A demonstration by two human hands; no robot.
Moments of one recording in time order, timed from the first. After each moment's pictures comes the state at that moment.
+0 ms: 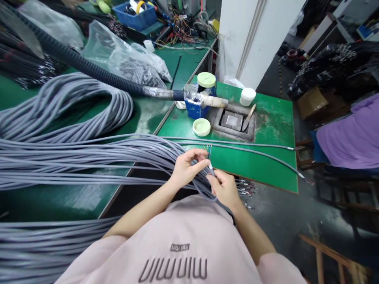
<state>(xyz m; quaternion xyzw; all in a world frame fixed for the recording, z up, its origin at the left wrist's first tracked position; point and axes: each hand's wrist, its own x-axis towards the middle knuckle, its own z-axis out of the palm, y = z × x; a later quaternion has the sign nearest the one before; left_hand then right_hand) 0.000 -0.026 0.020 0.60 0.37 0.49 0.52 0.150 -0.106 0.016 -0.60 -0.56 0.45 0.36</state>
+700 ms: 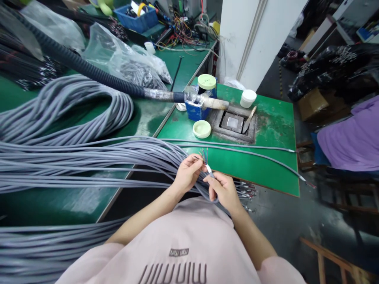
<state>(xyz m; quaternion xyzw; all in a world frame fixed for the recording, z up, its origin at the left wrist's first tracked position) 0.009 -0.033 -0.012 0.36 0.33 0.51 0.71 0.148 -0.105 0.006 -0.52 -0.43 0.60 0.43</state>
